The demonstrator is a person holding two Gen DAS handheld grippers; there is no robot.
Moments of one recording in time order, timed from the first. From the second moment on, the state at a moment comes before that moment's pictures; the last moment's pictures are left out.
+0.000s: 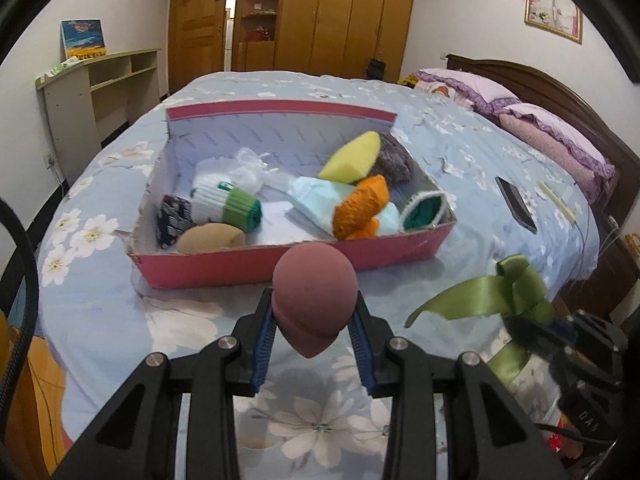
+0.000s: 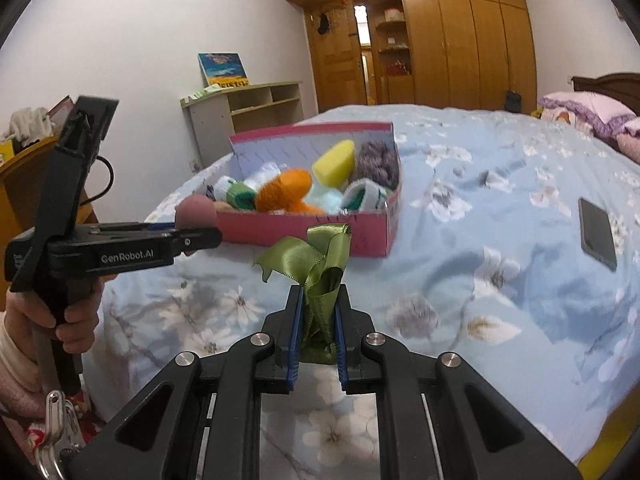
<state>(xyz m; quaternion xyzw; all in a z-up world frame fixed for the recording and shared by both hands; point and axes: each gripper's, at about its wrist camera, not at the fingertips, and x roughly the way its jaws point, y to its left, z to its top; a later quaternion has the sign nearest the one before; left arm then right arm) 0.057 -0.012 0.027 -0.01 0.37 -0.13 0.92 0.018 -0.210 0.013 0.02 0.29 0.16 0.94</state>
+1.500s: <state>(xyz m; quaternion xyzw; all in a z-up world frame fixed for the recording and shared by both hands) 0.116 0.017 0.072 -0.03 0.35 -0.12 0.93 0.125 -0.165 0.097 -0.02 0.24 0.17 0.96</state>
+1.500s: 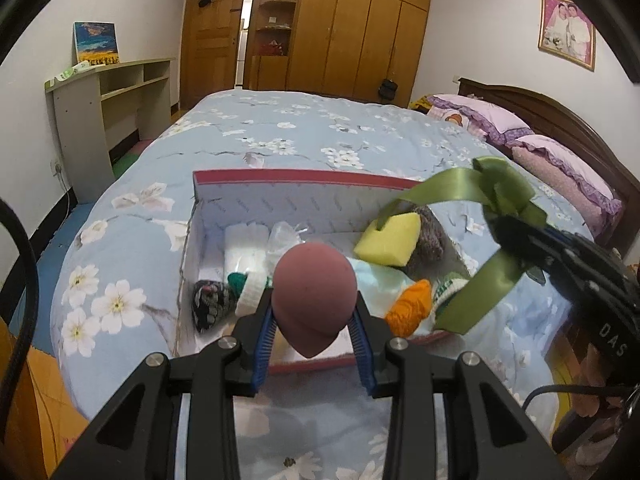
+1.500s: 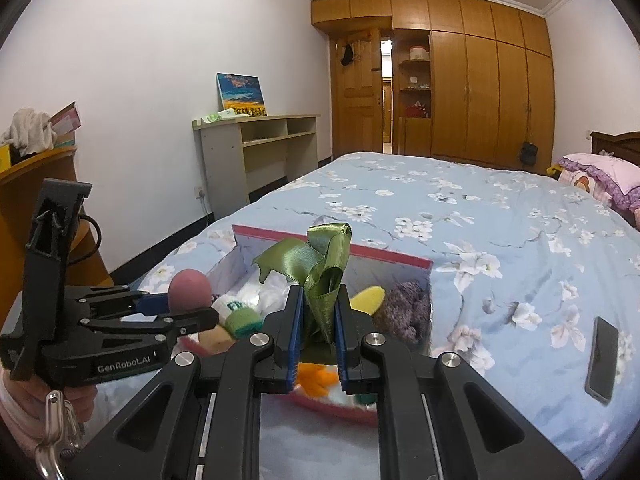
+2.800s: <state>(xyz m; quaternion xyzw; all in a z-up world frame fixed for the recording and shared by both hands) 0.187 0.016 0.026 -0.02 0.38 -0.11 0.92 0.231 -0.144 0.023 0.00 0.35 0.18 0.92</state>
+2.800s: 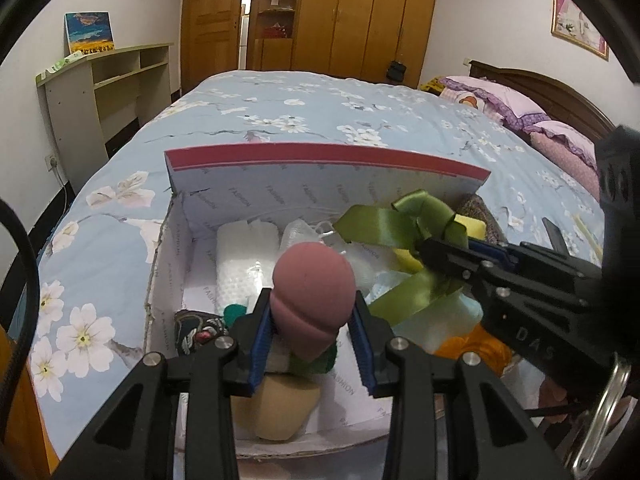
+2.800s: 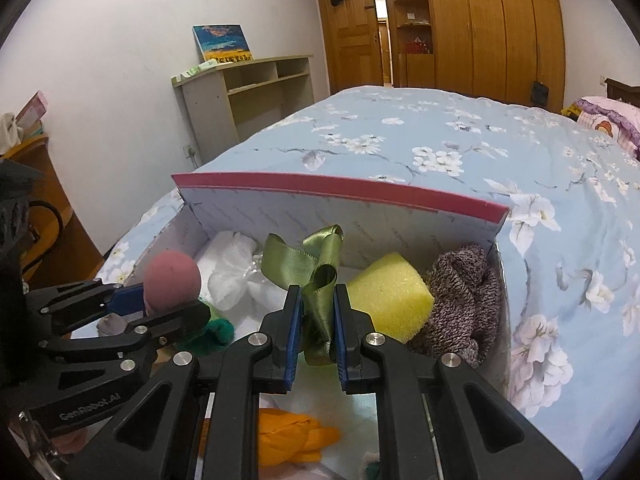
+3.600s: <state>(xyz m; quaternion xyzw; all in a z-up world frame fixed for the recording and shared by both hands) 0.175 0.013 0.036 -0.02 0.38 -0.11 0.92 0.216 -0.158 0.038 0.02 0.32 0.16 0.93</state>
